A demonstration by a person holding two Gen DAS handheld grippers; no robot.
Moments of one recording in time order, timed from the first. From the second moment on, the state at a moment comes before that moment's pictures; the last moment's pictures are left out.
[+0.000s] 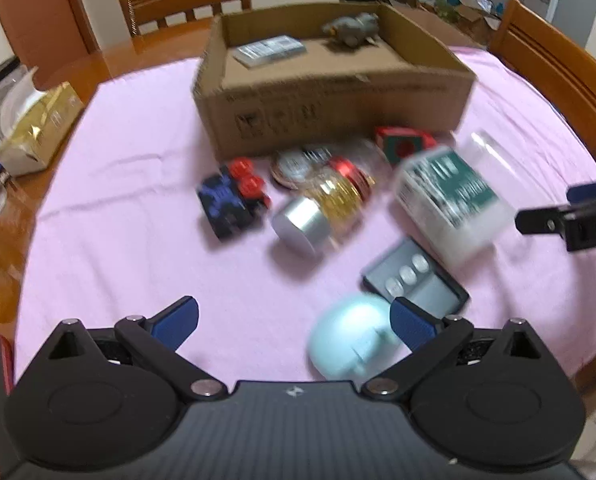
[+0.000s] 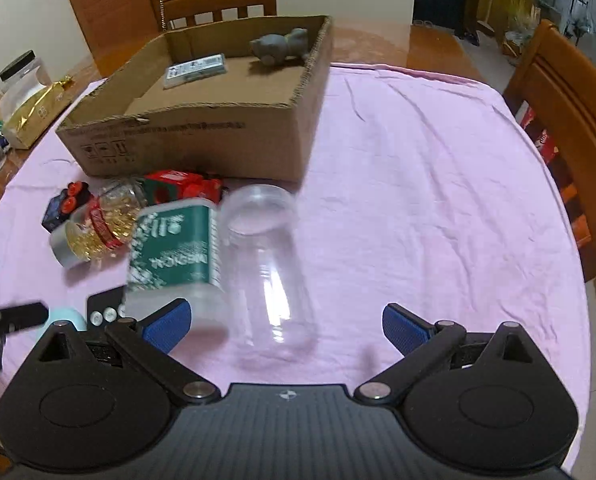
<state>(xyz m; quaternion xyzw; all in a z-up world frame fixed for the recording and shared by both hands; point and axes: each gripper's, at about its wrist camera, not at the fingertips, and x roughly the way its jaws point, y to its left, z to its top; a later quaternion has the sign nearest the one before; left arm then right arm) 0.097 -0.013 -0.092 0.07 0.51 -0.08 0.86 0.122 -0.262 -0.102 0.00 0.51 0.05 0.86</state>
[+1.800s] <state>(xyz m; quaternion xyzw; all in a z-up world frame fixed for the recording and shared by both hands) 0.137 0.040 -0.113 0.08 0.52 -0.09 0.84 0.142 -0.264 -0.093 0.12 0.52 0.01 0.85</state>
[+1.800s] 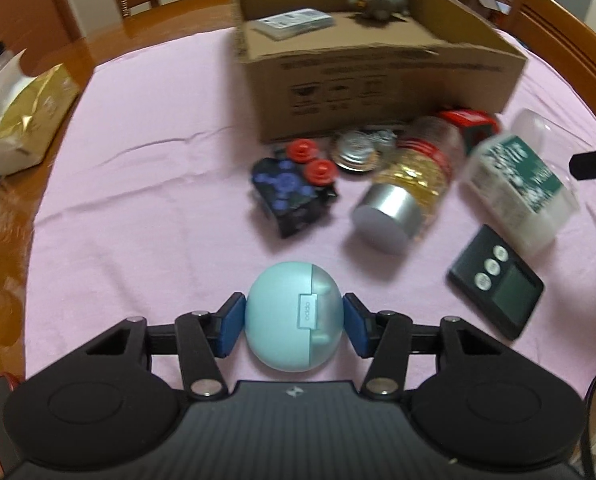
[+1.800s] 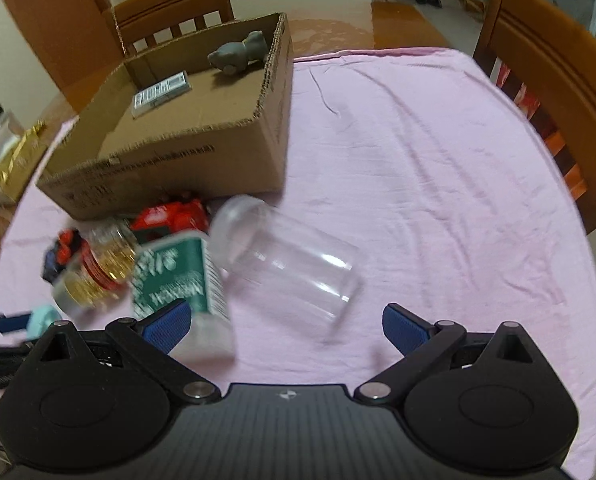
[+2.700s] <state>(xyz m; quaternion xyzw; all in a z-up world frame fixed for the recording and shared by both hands) 0.151 0.046 -0.115 0.07 0.53 -0.09 0.84 0.190 -0.268 -0.109 0.11 0.54 -0.11 0.83</state>
